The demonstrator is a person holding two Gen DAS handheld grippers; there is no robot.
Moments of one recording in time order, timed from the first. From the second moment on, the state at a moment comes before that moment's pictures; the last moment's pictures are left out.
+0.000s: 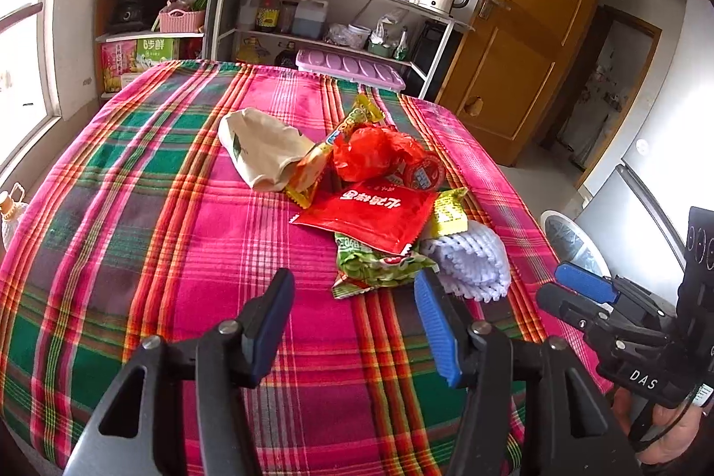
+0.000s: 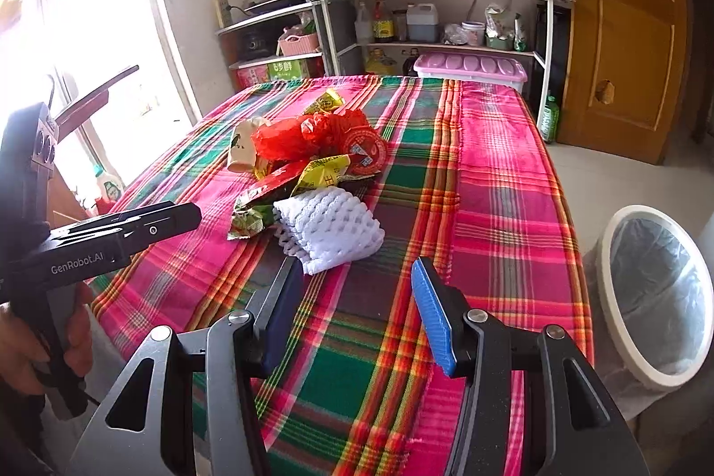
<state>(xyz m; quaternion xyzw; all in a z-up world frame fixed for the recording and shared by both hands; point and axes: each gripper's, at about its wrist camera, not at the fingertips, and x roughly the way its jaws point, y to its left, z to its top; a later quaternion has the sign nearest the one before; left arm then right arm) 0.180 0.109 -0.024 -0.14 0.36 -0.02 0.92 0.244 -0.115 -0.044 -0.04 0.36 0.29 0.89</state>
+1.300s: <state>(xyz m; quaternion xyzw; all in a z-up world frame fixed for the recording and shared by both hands) 0.226 0.083 -0.055 -0.16 0.40 -0.05 0.90 0.273 -0.126 -0.060 -0.01 0.39 0.29 0.87</state>
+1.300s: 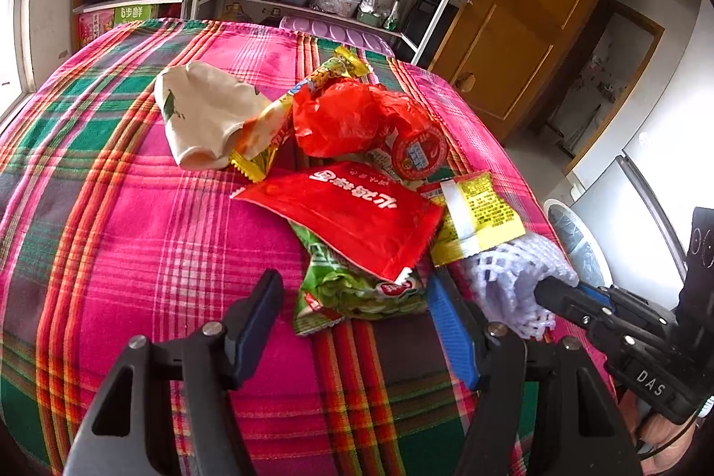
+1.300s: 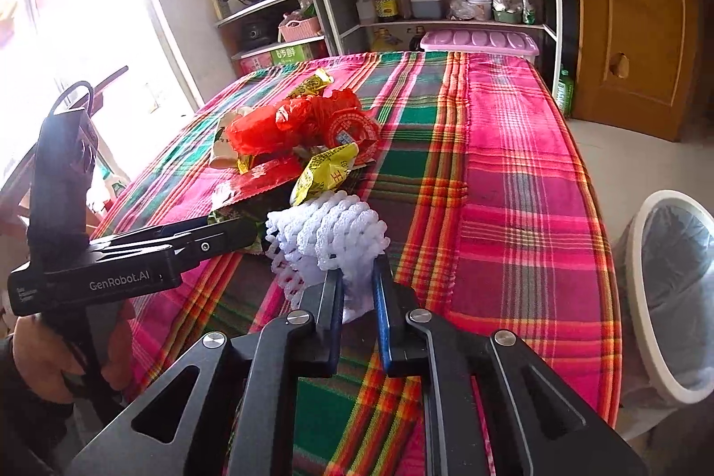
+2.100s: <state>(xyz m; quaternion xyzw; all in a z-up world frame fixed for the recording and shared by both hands) 0.176 0.097 -0.033 -0.17 0.39 -0.05 0.91 0.240 -0.160 -0.042 0.03 0.38 0.27 0.89</state>
